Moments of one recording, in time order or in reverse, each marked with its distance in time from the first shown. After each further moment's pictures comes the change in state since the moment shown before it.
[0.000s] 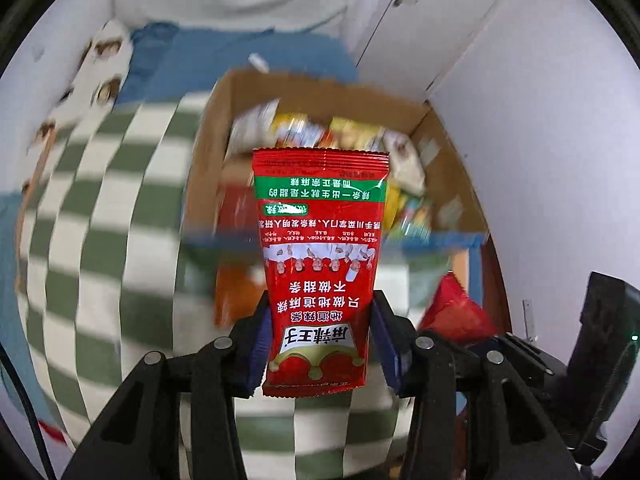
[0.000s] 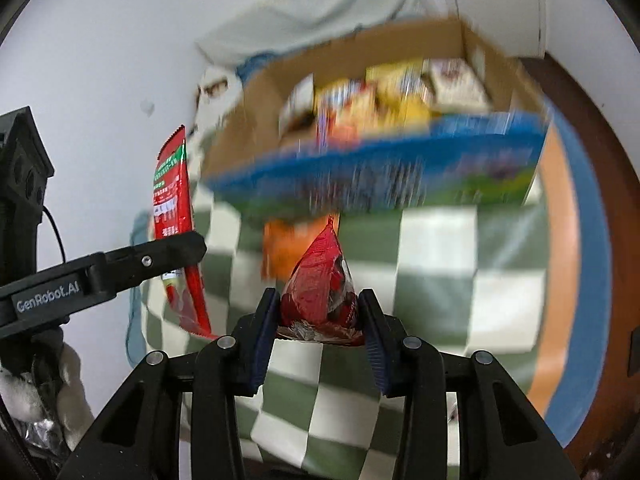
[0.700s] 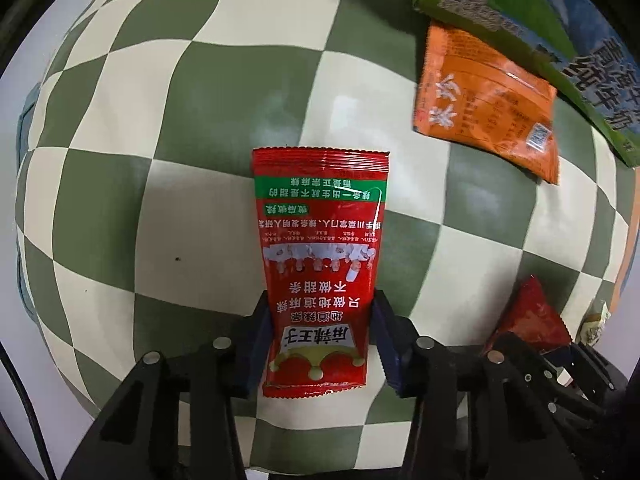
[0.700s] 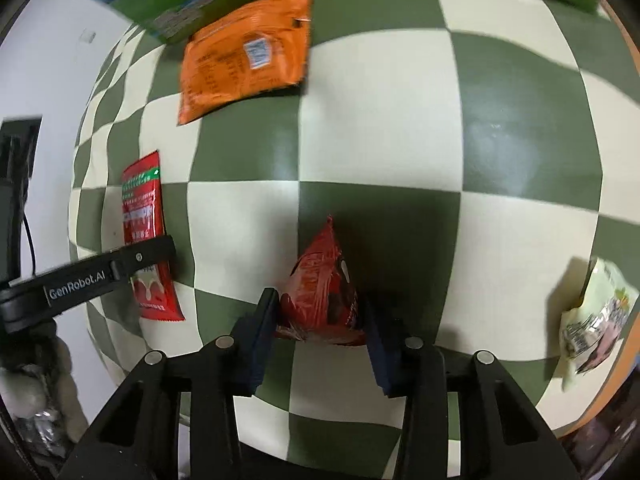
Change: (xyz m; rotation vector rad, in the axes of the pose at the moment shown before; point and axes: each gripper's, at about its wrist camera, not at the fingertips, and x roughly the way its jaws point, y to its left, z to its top) left arm 0.126 0.127 -0.159 -0.171 0.345 0.275; right arm 0.155 0.005 -0.117 0.042 0.345 -0.123
